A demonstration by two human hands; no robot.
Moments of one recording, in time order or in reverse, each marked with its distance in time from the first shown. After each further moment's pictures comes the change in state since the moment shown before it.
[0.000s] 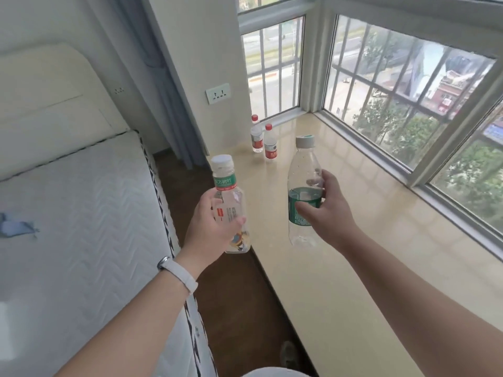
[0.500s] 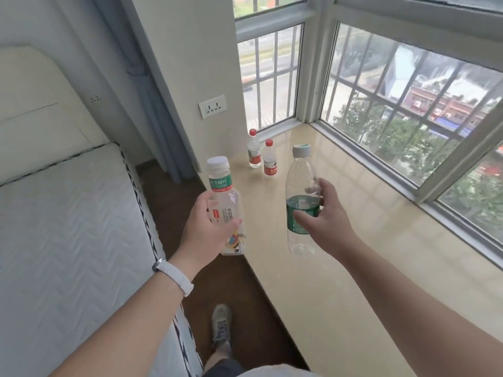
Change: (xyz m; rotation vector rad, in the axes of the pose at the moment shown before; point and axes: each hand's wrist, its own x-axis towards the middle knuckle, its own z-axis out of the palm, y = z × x) left_hand 0.135 -0.033 -0.030 -0.032 -0.054 -0.003; right_hand 0.103 -0.001 0.060 -0.114 0.058 0.062
